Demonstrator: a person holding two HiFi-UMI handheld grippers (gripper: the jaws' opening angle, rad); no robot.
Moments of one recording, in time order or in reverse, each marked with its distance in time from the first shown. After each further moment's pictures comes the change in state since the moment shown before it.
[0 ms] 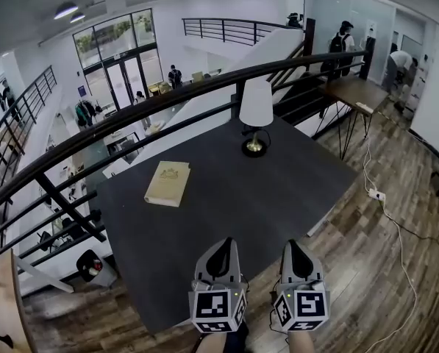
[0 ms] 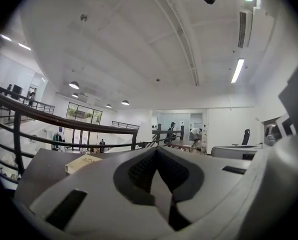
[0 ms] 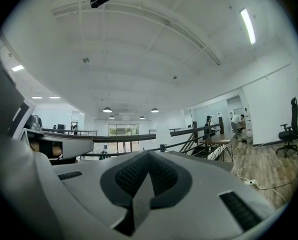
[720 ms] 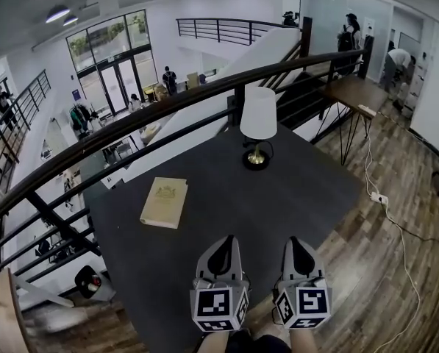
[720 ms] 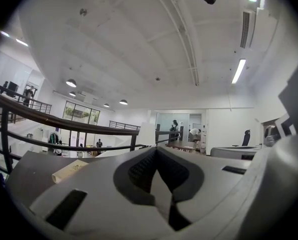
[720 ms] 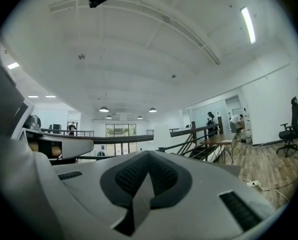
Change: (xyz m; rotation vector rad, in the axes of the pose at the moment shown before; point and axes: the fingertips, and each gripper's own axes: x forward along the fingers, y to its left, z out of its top) left arm 0.092 0.044 0.008 -0.009 -0.006 -0.028; right arm 0.100 -0.007 0.005 0.002 -0.002 -0.026
